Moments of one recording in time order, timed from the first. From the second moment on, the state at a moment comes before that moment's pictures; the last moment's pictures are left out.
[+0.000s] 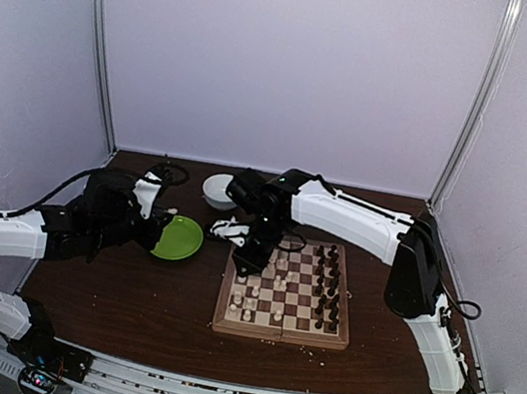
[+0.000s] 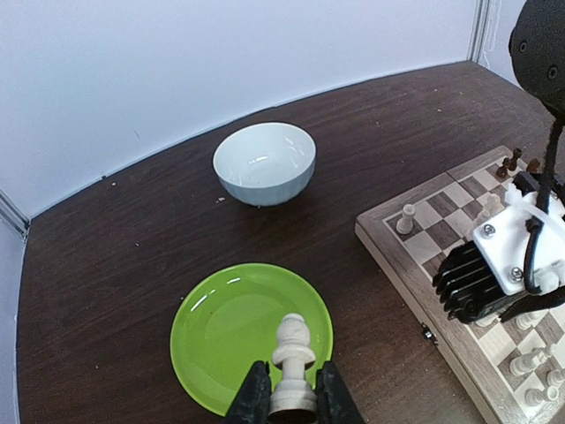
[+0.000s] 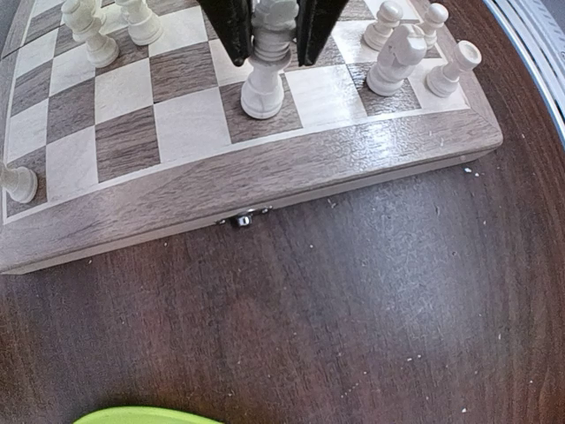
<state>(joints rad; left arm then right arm) -0.71 1.09 0.61 0.03 -0.27 -0.05 0.94 2.37 2.21 -1.16 -0.13 -0.34</state>
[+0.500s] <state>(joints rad) -0.71 1.11 0.61 0.04 -0.26 -0.05 0.94 2.38 2.22 -1.16 -0.13 -0.33</state>
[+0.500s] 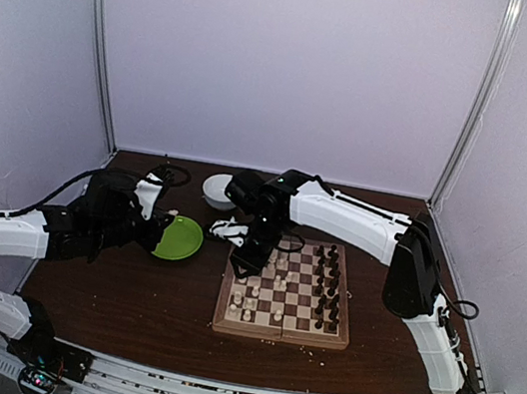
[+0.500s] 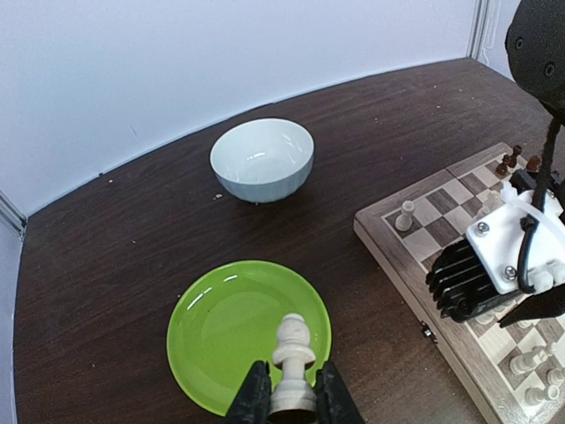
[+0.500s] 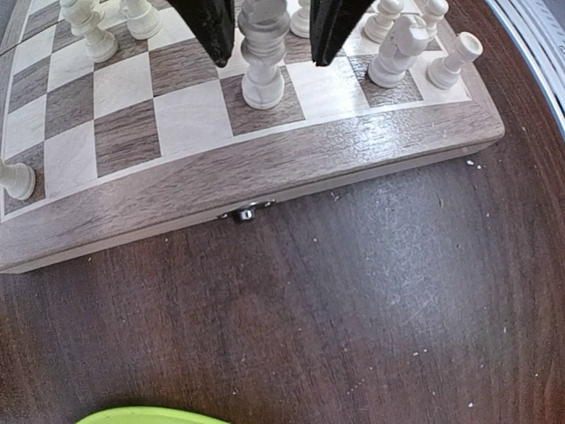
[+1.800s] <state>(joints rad) -0.71 1.26 0.70 0.24 0.12 -0.13 0.71 1.96 2.04 -1.09 -0.47 -0.25</state>
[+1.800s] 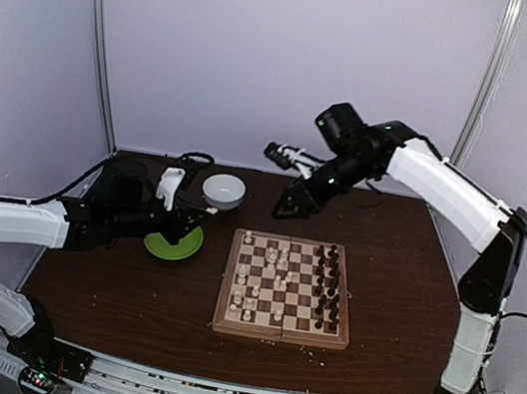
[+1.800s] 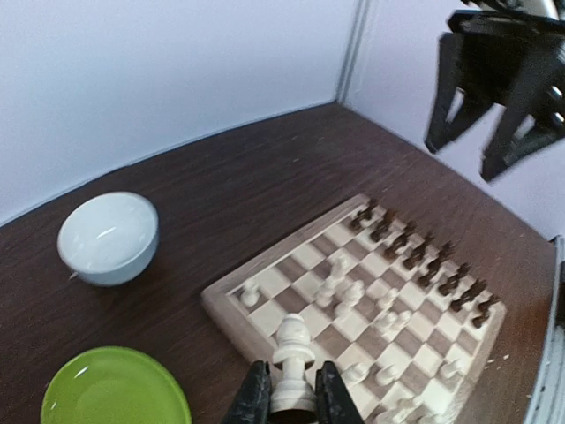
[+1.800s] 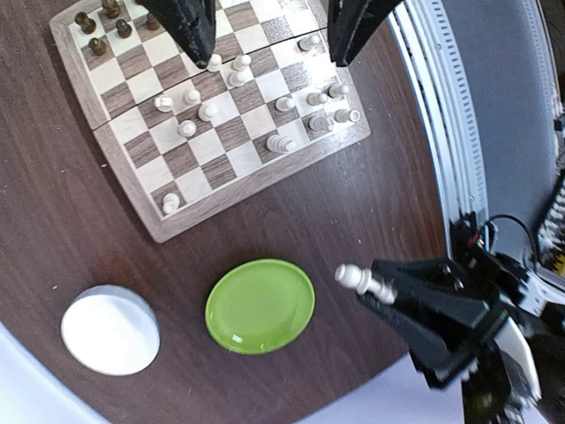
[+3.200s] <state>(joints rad) -0.76 1.52 0.89 0.73 0.48 -0.35 0.58 1.89 1.37 0.68 -1.19 1.31</state>
